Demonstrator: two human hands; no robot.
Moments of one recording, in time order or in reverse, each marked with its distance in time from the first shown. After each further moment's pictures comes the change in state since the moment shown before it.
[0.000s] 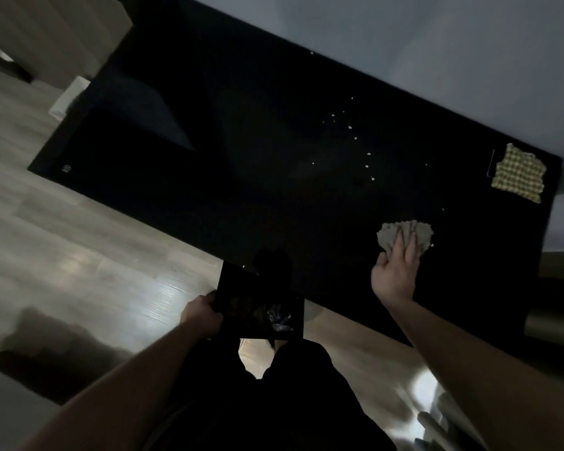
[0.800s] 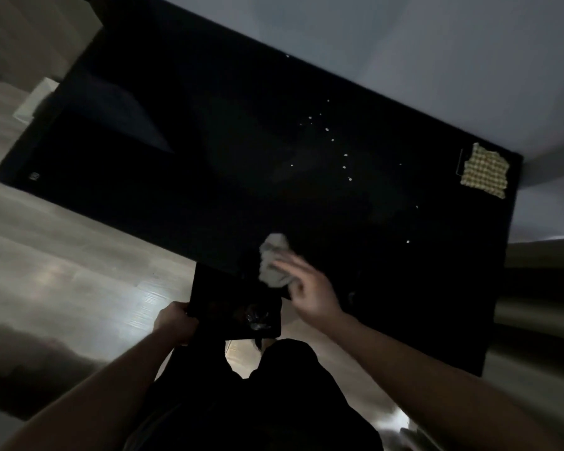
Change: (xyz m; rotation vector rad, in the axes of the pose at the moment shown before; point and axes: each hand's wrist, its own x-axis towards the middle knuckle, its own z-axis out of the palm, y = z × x) left_hand -0.002 -0.007 -0.012 -0.035 0.012 -0.018; right_hand -0.088 -0.096 -0.005 0.434 -0.431 -0.544
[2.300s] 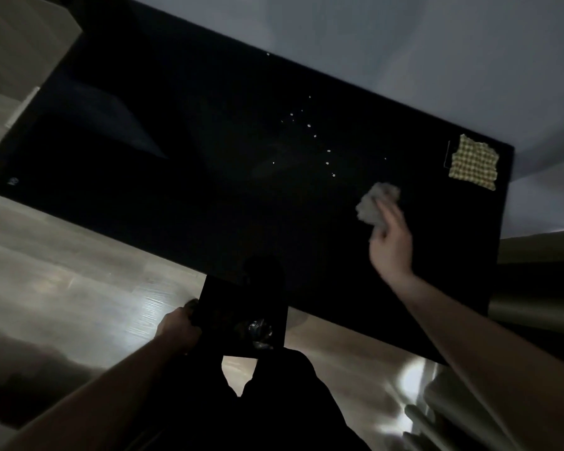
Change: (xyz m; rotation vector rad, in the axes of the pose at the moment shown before) left_hand 0.010 0.008 0.042 0.228 -0.040 0.091; right_hand 0.024 0.104 -0.150 -0.206 0.561 0.166
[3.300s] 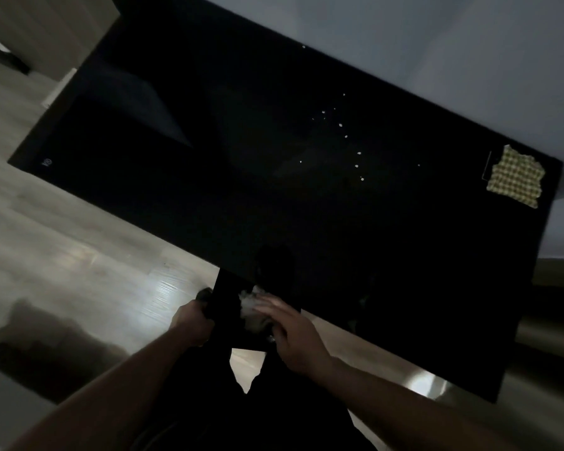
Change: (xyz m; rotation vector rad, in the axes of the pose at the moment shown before) left_hand -0.009 0.006 -0.006 -0.094 0.002 -0.063; right_hand -0.175 -0.086 0.107 0.321 -0.696 -0.299
